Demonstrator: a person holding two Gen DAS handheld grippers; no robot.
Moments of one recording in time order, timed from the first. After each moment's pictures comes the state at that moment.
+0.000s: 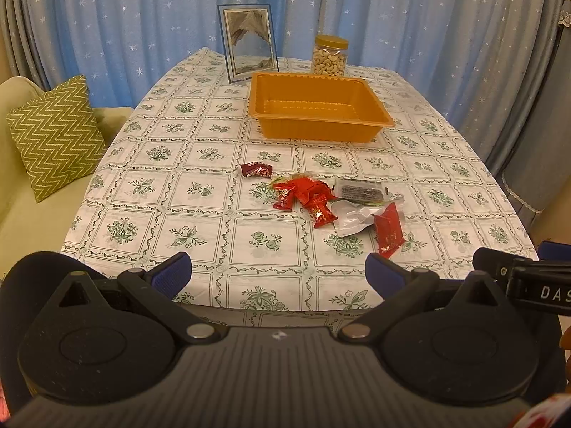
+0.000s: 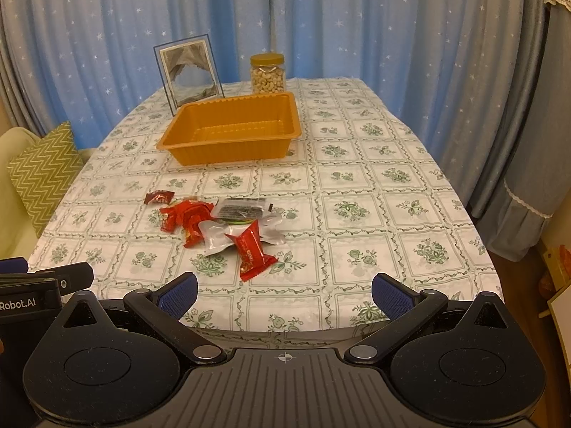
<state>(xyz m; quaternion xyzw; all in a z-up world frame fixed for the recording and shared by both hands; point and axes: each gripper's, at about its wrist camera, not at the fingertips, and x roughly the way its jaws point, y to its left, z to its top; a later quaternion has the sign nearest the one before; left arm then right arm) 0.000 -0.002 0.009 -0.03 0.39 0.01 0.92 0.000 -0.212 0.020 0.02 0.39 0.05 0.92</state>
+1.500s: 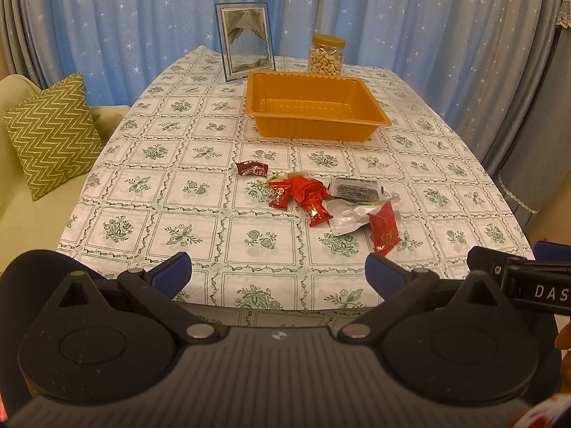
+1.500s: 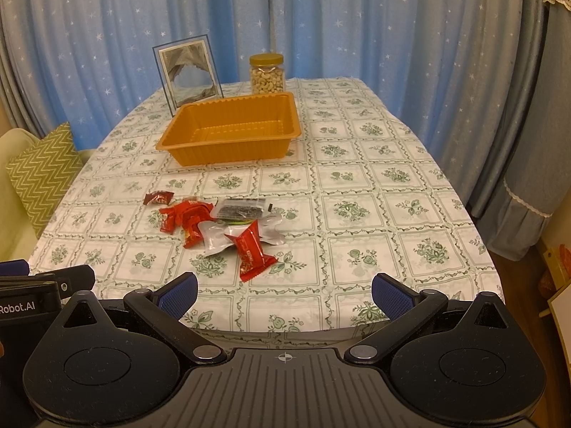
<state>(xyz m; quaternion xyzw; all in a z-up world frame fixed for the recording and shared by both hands) -0.001 -0.004 0.005 -0.03 0.39 0.01 0.92 -0.001 -0.212 0.018 0.02 0.39 0.05 0.92</state>
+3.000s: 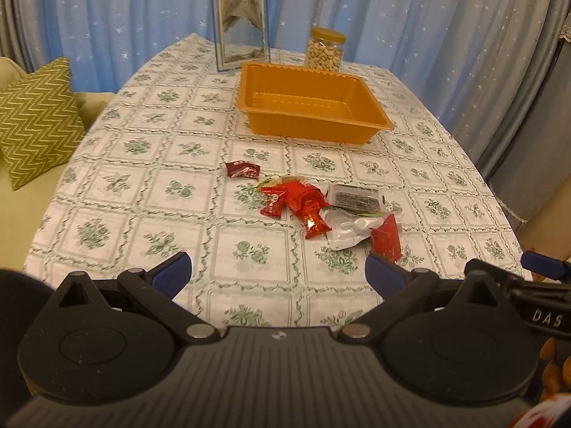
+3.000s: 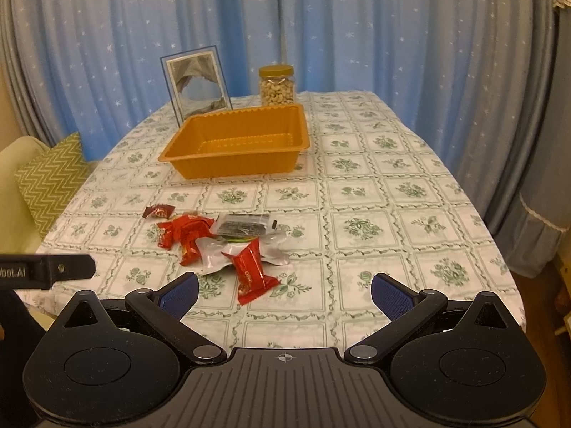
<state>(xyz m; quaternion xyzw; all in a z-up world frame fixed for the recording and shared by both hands) 0.043 0.011 -0.013 -0.07 0.40 -0.02 0.91 0.025 -0.220 -0.009 0.02 0.36 0.08 0.93</state>
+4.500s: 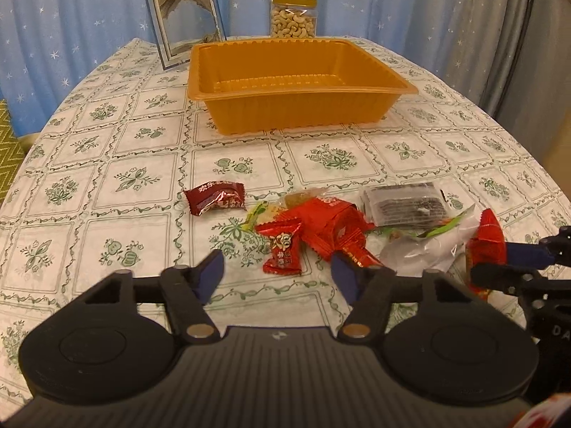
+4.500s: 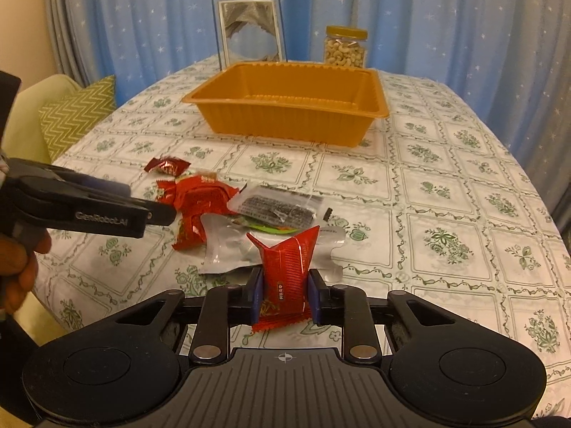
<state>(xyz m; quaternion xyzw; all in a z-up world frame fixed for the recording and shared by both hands) 0.163 0.013 -0.111 0.01 0.39 -0.08 0.92 0.110 -0.182 -0.094 -0.04 0.38 0.17 0.91</state>
